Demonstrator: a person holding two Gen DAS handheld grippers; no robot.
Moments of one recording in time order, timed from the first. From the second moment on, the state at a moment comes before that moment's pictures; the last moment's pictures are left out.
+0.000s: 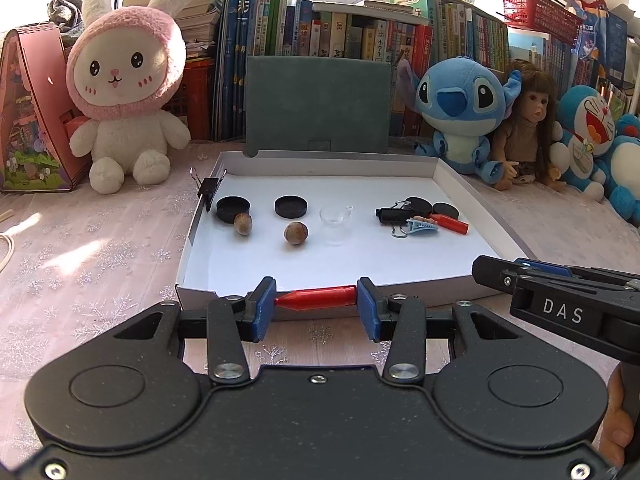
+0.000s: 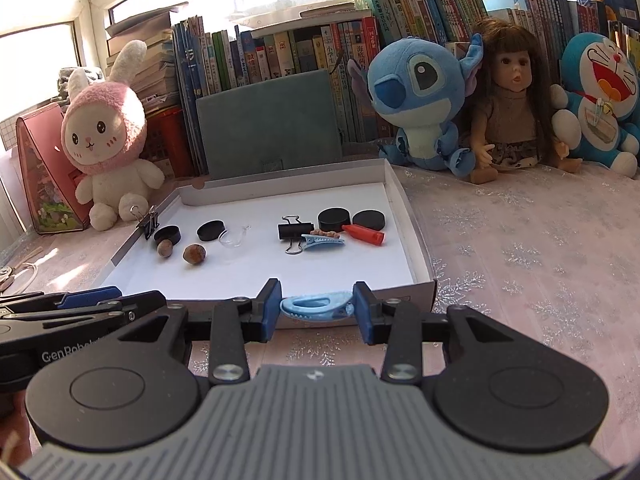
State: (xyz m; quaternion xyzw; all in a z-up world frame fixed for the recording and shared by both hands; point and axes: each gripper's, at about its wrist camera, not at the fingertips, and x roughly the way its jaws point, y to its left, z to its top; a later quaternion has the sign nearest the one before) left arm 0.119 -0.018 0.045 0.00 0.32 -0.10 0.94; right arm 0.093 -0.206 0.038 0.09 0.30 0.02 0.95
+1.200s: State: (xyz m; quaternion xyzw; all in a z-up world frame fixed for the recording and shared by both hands) left arm 0.210 -0.034 0.035 -0.02 0.35 -0.07 0.93; right arm 0.190 -0.217 0.027 0.13 0.36 0.03 0.92
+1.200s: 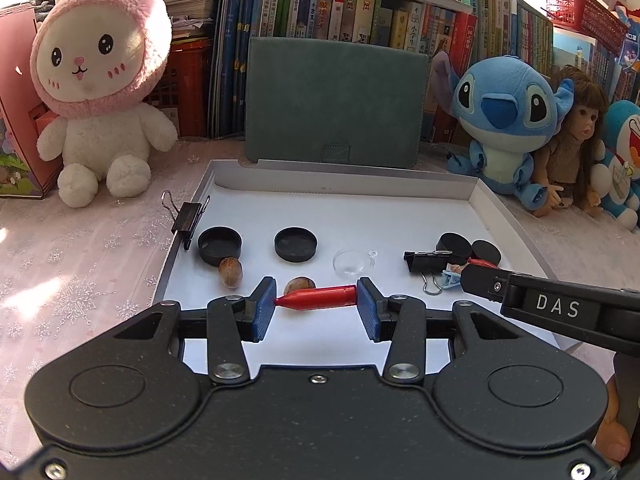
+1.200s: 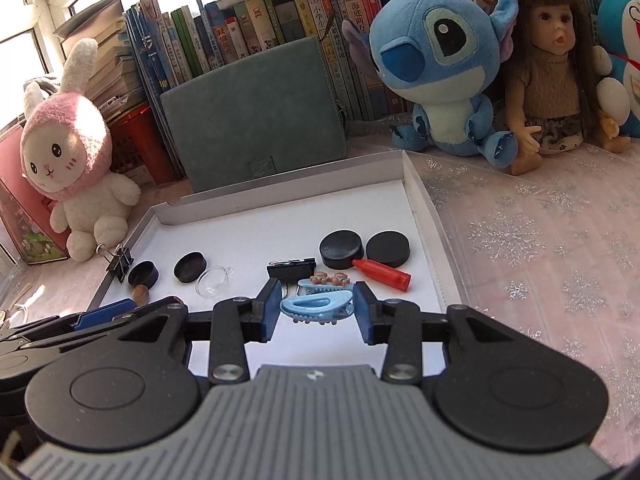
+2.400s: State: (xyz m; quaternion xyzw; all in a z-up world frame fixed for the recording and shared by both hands) left arm 0.242 -0.036 0.016 0.01 0.37 -0.05 0.93; right arm 0.224 -0.207 0.013 0.09 0.38 0.07 0.92
